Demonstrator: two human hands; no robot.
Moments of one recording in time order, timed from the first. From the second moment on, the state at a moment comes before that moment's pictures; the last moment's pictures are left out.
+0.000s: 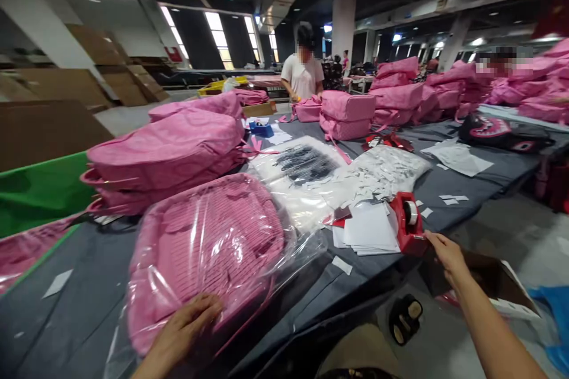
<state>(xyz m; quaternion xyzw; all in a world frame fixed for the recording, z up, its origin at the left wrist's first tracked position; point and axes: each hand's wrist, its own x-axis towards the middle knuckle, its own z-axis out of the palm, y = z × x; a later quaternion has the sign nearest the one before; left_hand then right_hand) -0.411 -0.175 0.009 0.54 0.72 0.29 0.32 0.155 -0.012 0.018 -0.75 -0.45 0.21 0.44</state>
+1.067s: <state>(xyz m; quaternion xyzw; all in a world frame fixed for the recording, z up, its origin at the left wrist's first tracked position) -0.397 -0.178 0.028 0.49 0.76 0.32 0.29 -0.174 -0.024 0.111 -0.08 -0.86 0.49 0.04</state>
